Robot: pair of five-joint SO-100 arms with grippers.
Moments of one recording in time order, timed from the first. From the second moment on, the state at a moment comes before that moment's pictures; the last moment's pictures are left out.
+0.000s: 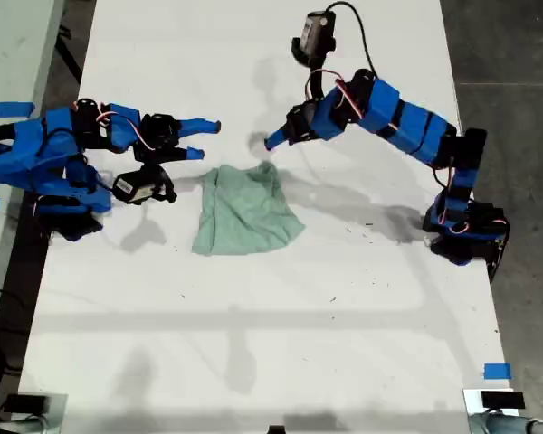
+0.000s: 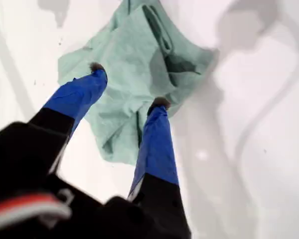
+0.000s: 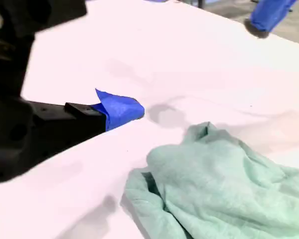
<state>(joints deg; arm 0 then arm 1) -31.4 145.5 144.8 42.2 -5.7 27.3 74.7 51.8 77.2 -46.9</state>
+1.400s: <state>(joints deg) -13.2 200.0 182.1 62.7 -8.7 12.4 196.3 175.9 70.5 -15.5</state>
